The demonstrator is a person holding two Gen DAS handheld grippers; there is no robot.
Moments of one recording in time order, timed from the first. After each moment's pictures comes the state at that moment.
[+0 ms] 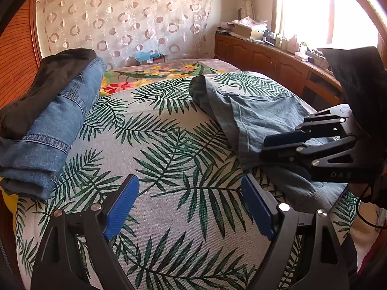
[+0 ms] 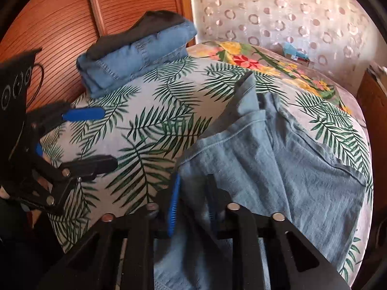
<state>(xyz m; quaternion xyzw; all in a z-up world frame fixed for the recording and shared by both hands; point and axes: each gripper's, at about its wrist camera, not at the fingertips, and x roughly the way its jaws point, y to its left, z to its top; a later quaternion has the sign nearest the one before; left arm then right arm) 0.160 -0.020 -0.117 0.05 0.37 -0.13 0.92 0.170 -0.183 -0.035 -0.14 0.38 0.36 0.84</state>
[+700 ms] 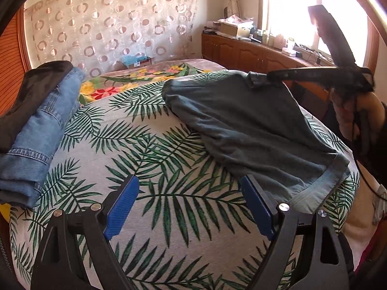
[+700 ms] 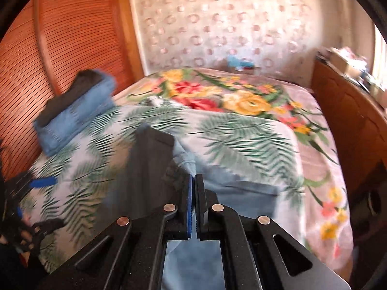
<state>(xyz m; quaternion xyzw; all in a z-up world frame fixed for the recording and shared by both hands) 0.157 -0.056 -0.115 0.06 0.37 -0.16 0.91 0.218 -0.301 0.005 -0.04 0.34 0.21 0.92</state>
